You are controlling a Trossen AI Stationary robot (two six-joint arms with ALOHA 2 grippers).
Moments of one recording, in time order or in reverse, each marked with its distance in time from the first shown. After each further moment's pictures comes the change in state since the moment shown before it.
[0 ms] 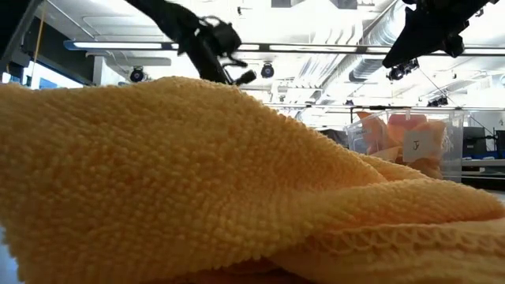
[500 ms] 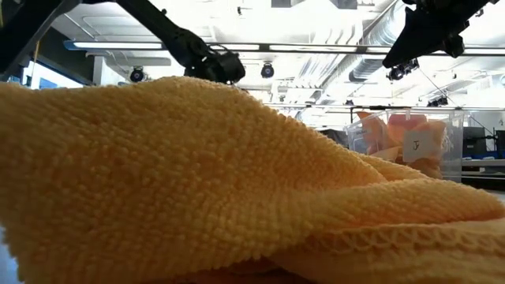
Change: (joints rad) left arm 0.044 0.143 0.000 0.008 0.088 -0.068; right arm 0.000 0.000 0.000 -0.001 0.000 0.007
